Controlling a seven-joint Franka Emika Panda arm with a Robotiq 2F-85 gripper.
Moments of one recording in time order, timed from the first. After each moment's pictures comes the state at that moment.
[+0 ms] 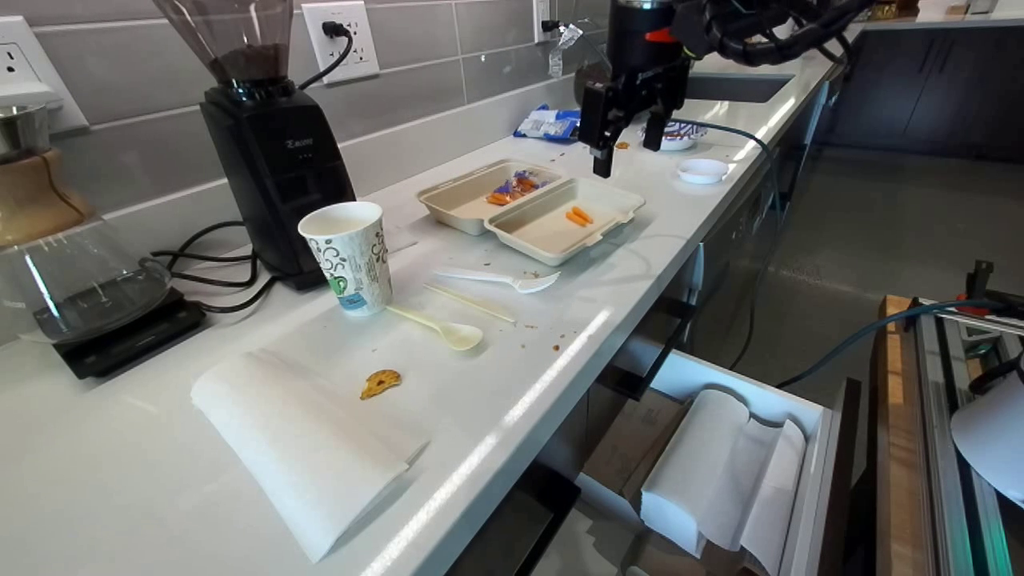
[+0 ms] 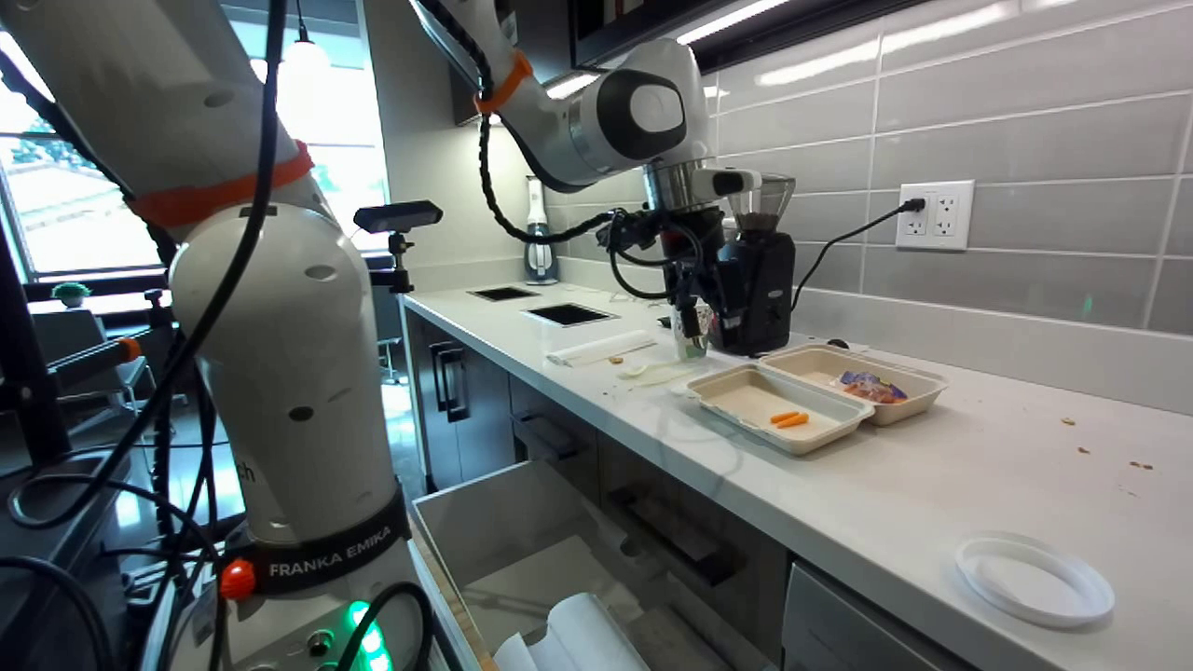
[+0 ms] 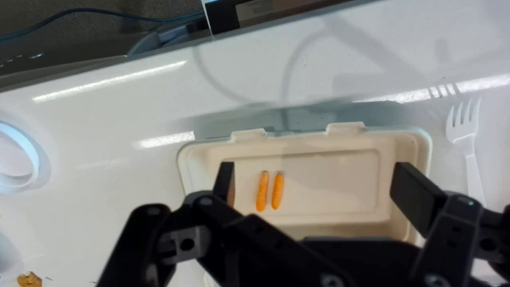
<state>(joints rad) -0.11 -0.35 0.07 -2.65 -0.18 2.44 0.34</state>
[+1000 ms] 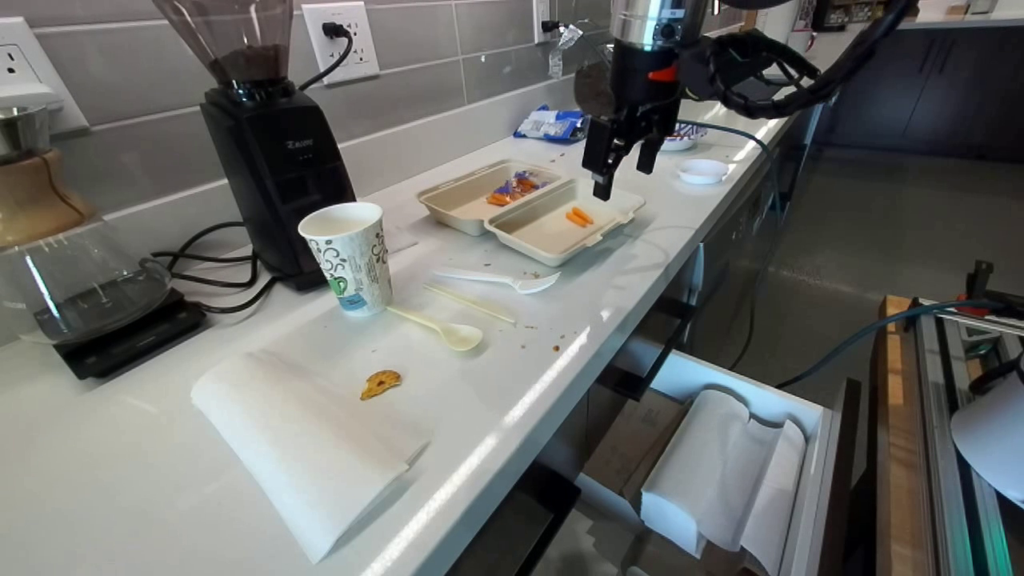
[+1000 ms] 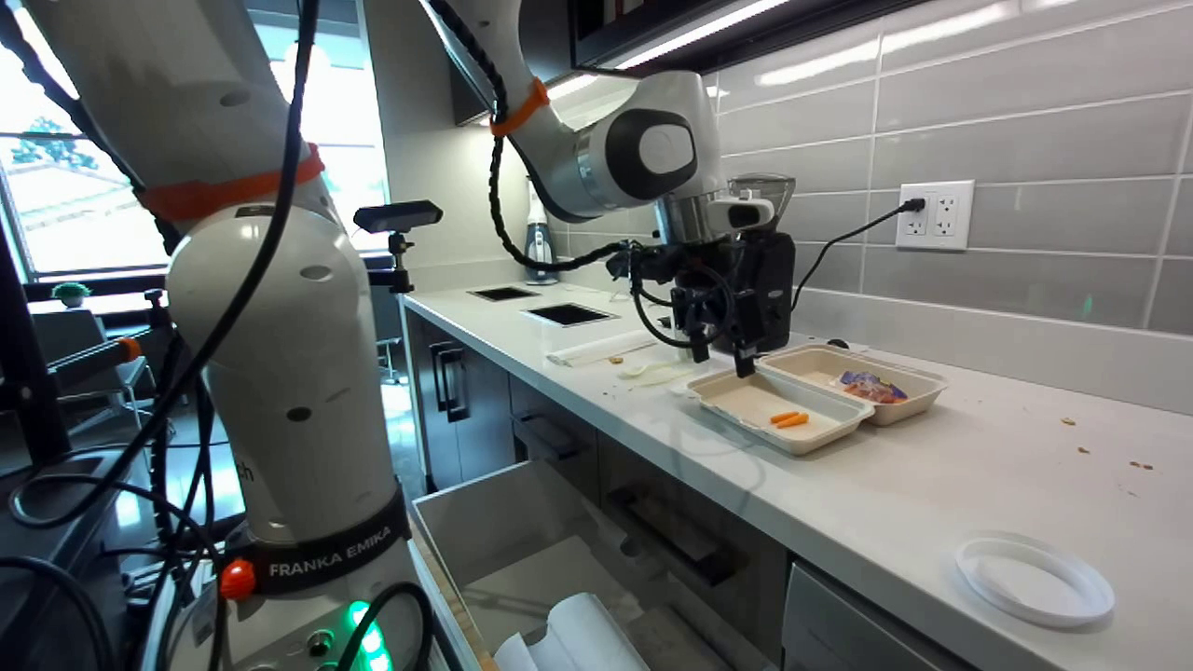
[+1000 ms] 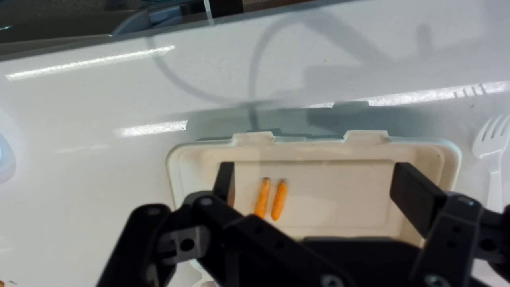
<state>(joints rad) -0.13 -0.27 0.04 -2.69 -0.18 2.60 0.24</state>
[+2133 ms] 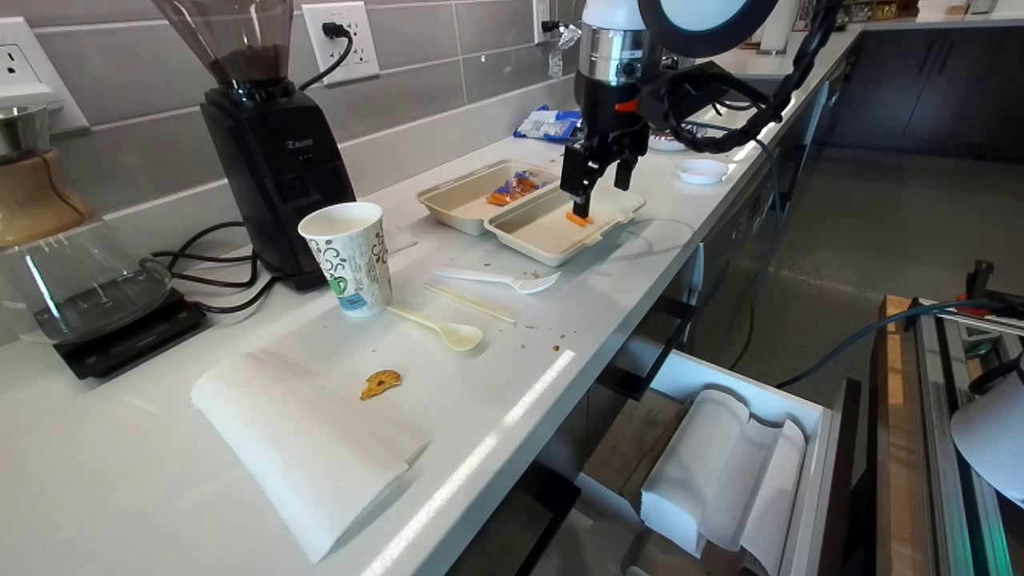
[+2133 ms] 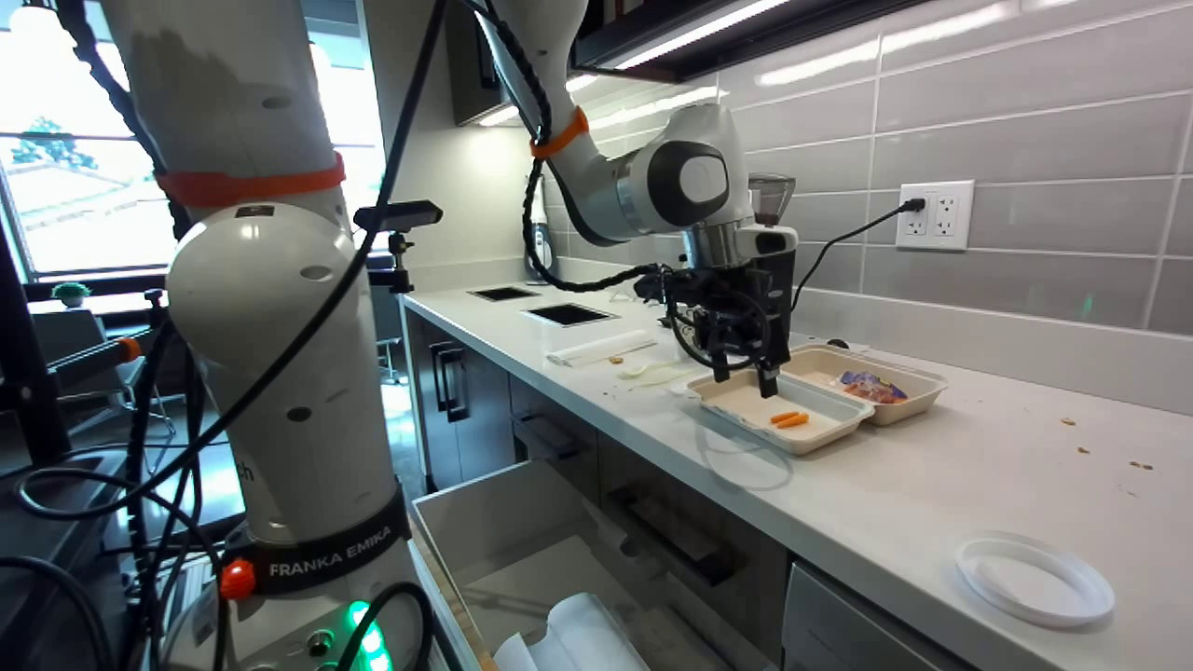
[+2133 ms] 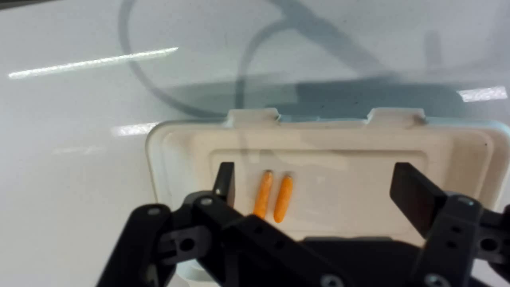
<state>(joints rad) -0.13 -0.09 0.02 -2.58 -0.24 2.65 0.26</state>
